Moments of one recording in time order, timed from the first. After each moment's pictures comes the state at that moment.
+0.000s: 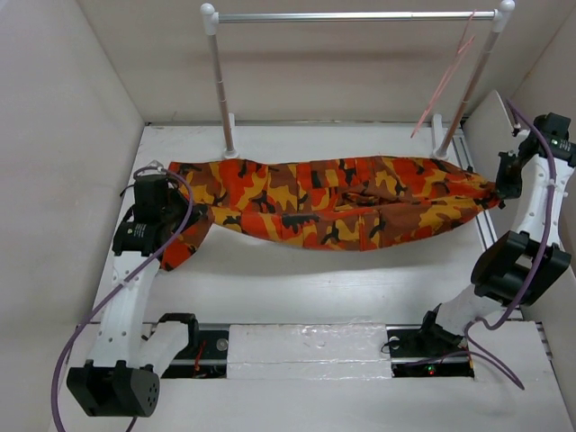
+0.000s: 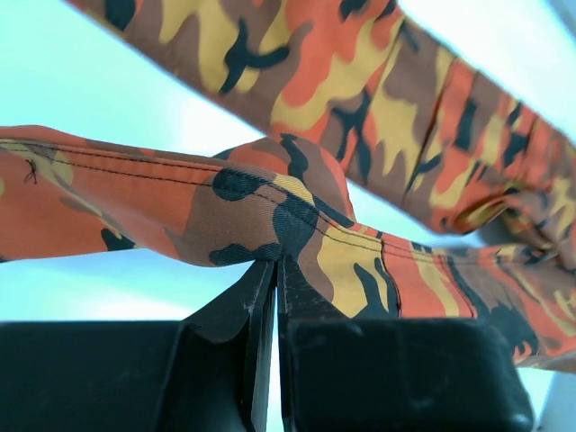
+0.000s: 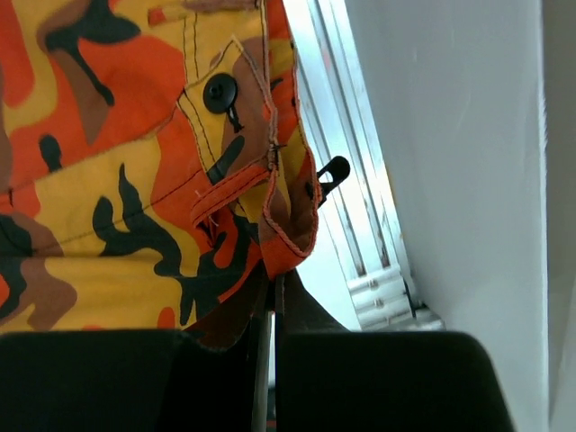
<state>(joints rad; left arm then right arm) -0.02 0.94 0.97 -0.72 0.04 -0.64 -0.50 1.63 1.71 -1.12 0.05 -0.19</state>
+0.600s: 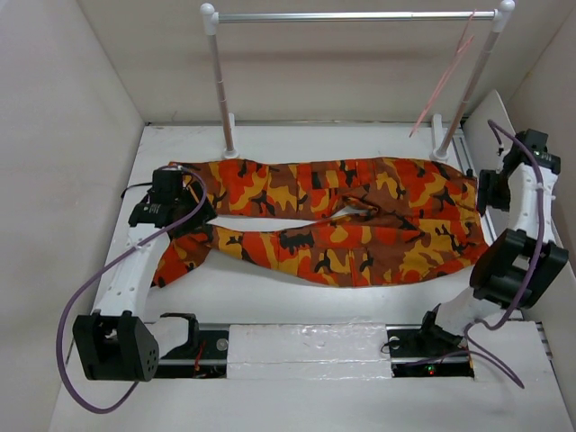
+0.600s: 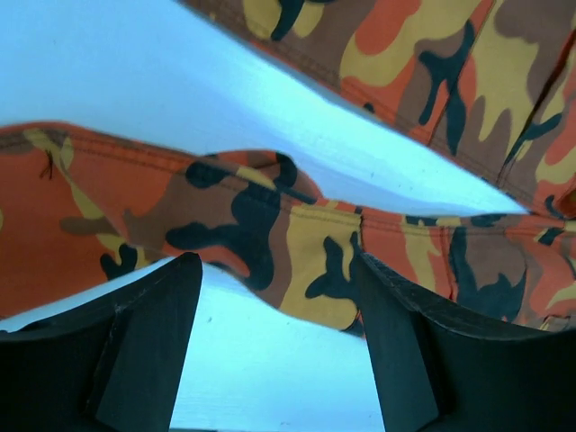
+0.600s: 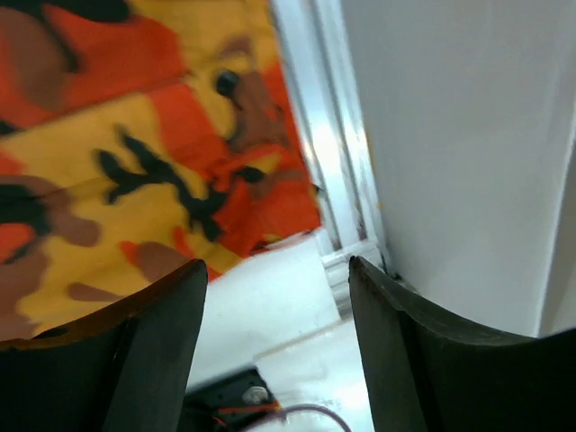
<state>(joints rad) -0.05 1.13 0.94 -0.74 0.02 -0.53 -0.49 1.63 1.53 -1.12 0.17 -0.22</state>
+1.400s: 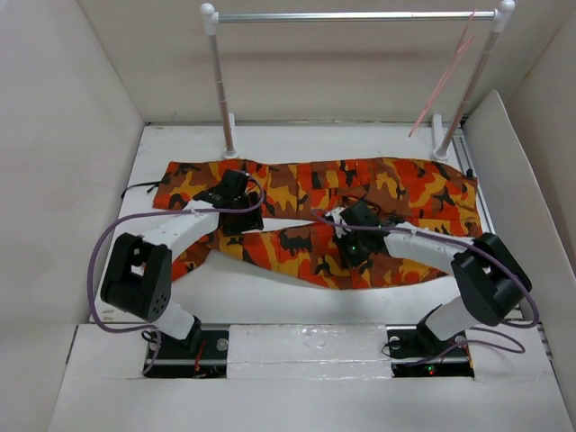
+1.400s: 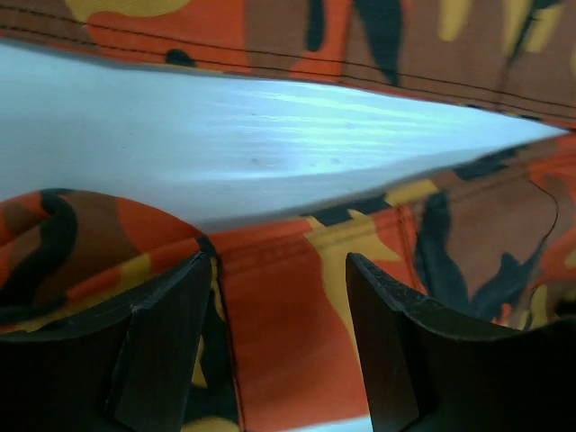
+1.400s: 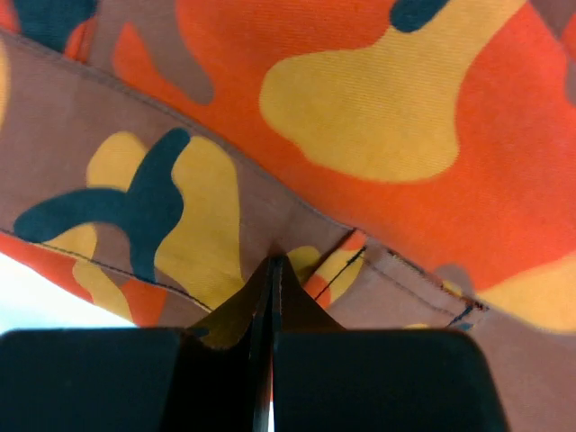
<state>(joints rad) -0.41 1.50 0.97 -0.51 0.00 -0.56 0.62 1.51 0.81 -0.43 -0.15 0.05</state>
